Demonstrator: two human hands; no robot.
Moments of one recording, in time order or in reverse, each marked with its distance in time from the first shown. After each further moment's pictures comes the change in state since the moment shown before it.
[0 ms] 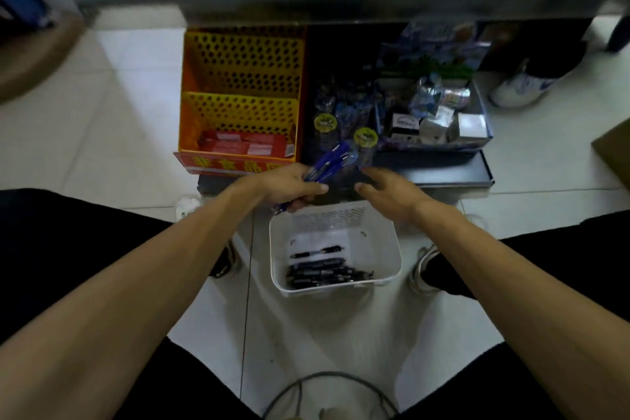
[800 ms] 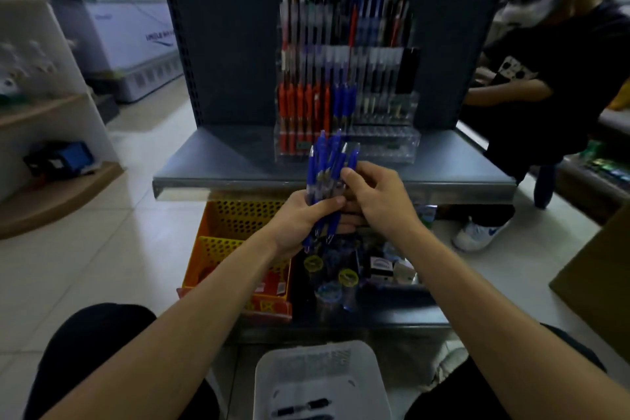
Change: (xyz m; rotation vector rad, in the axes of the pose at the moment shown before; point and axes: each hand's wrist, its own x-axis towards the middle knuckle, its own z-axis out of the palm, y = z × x) left_hand -0.080 0.172 -0.020 -0.627 0.186 0.714; right_hand -0.053 -0.138 -0.149 0.547 0.610 -0.480
